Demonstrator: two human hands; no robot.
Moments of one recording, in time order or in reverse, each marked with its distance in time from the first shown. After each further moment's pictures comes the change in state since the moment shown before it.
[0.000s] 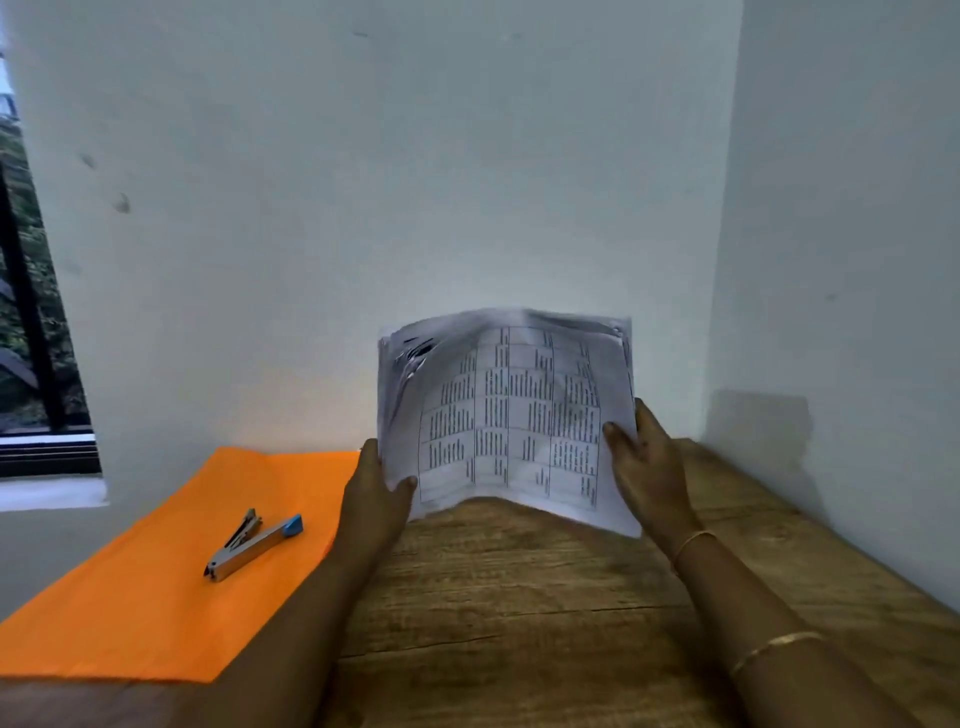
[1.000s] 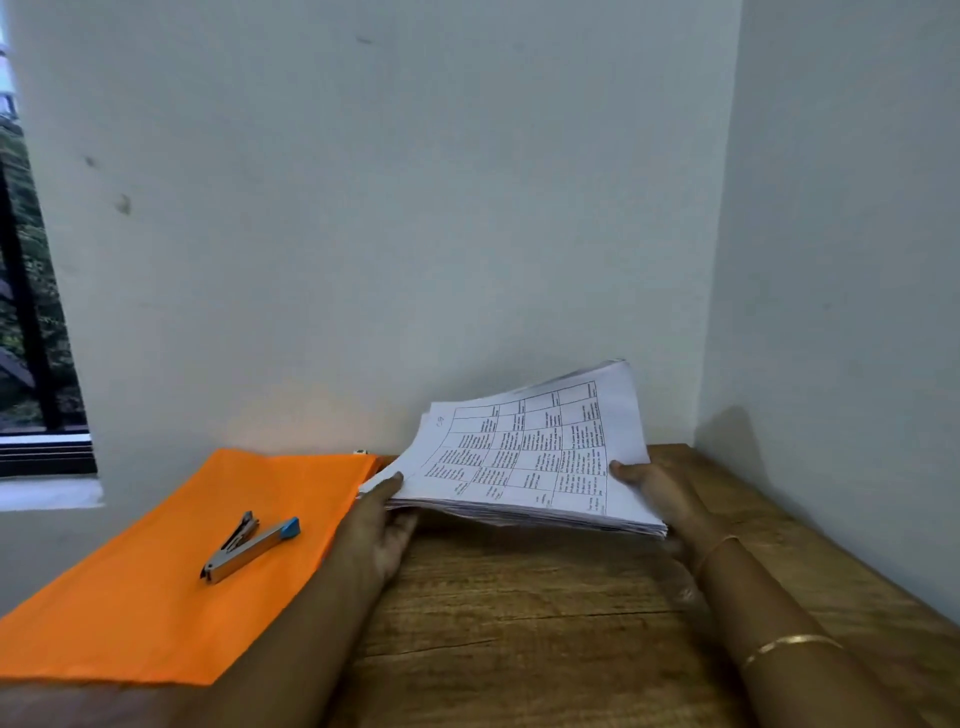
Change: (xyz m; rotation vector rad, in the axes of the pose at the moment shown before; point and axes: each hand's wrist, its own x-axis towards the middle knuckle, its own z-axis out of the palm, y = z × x) left_hand 0.001 0.002 0.006 -1.197 0.008 -0.763; right_hand 0.009 0.021 -0.020 0.298 -0.109 0.699
